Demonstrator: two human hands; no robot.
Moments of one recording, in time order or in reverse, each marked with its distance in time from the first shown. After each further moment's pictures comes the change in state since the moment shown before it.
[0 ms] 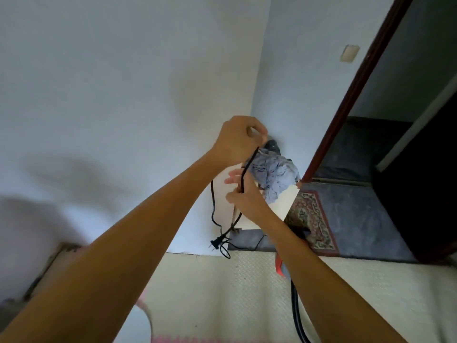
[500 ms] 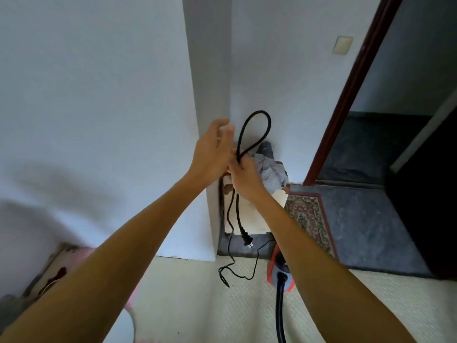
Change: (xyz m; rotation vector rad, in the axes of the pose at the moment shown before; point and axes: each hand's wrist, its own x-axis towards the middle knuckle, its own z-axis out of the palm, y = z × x) left_hand 0.041 0.061 0.140 -0.069 0.221 -0.148; right_hand 0.047 0.011 -0.176 0.022 0.093 -0.141
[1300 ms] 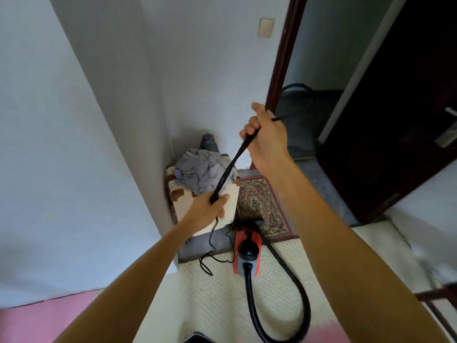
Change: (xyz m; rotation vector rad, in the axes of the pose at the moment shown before) left_hand 0.016 -0.129 0.151 -0.077 -0.620 -0.285; right_hand 0.074 -0.021 -0.133 0.776 0.546 0.096
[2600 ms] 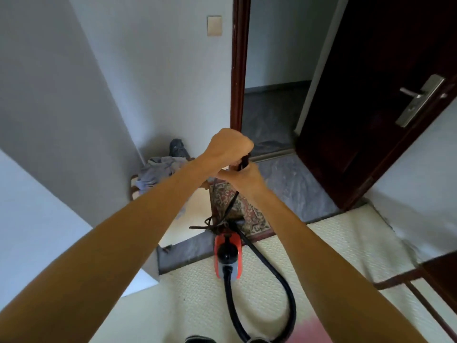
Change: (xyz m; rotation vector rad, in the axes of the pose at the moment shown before) left_hand 0.060 0.245 0.132 0.368 -0.012 0.038; right_hand 0.008 -0.030 -0.180 -0.733 -0.110 0.068
